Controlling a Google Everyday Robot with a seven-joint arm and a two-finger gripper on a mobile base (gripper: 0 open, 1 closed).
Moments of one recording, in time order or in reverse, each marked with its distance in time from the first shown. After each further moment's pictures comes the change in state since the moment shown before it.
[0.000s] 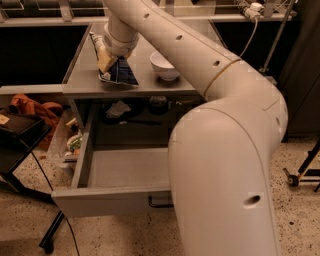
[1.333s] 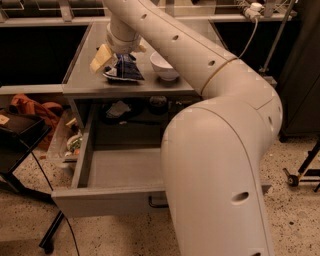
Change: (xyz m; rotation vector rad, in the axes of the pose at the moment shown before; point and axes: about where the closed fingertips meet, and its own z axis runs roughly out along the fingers) arm 0.001 -0.019 0.003 0.061 0.021 0.052
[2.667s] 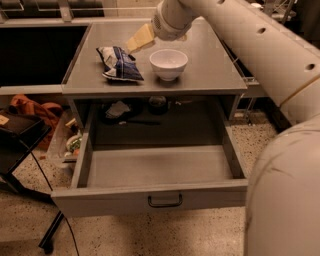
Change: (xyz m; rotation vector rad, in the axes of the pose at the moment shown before) arm 0.044 -0.077 -0.103 0.000 -0.169 0.157
